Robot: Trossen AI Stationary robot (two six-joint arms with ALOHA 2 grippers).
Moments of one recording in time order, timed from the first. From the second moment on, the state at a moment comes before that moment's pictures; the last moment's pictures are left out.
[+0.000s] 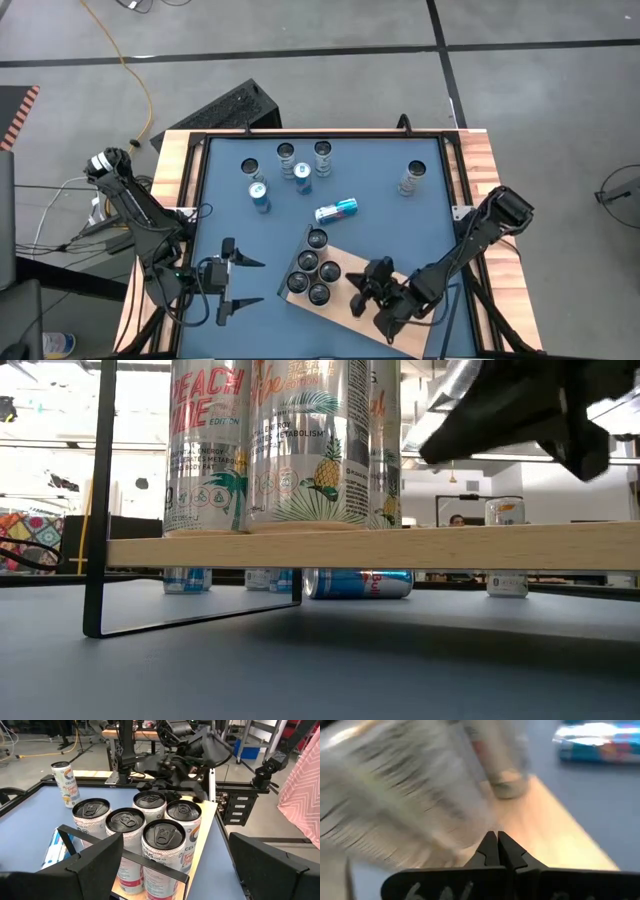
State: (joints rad) left arm -0.92 1.17 0.82 0.12 -0.92 -0.26; right arm 0.71 1.79 1.11 -0.27 0.95 1.32
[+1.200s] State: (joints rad) left arm -0.86 1.00 0.82 -0.01 -0.77 -0.27; right arm -0.07 1.53 1.58 -1.57 0.36 0.83
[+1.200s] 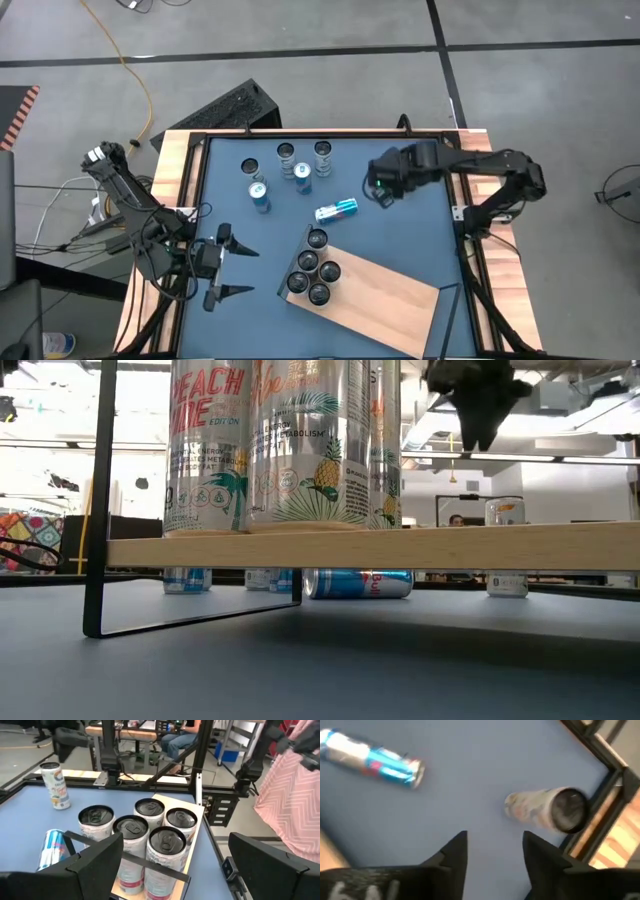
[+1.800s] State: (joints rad) left arm -0.86 1.00 0.82 -0.10 -0.76 -0.36; right arm -0.43 1.34 1.34 -1.57 0.24 0.70
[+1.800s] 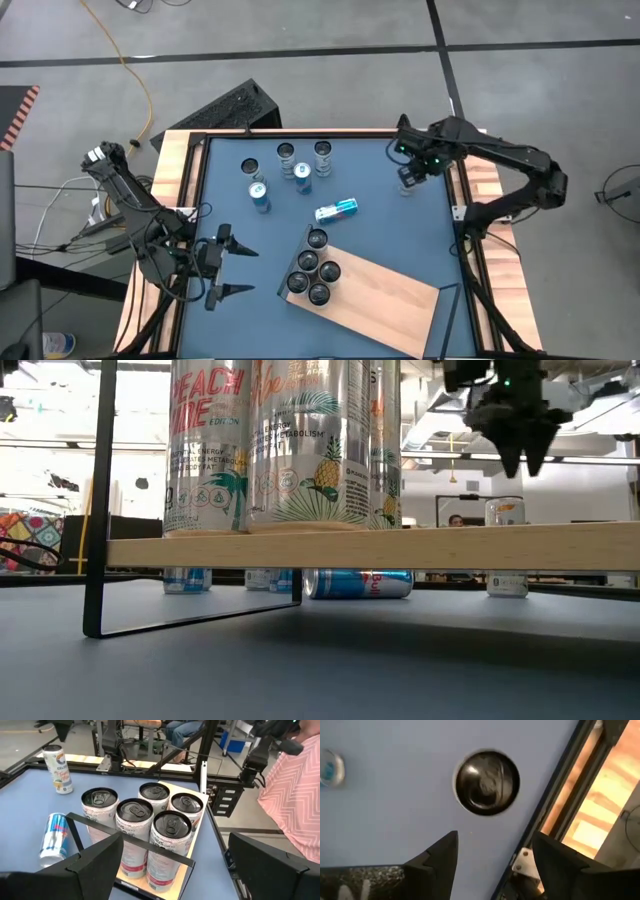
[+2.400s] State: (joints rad) left arm -0.86 1.00 0.82 -0.10 -0.81 -0.35; right arm -0.47 1.31 1.29 -1.43 0.21 0.60
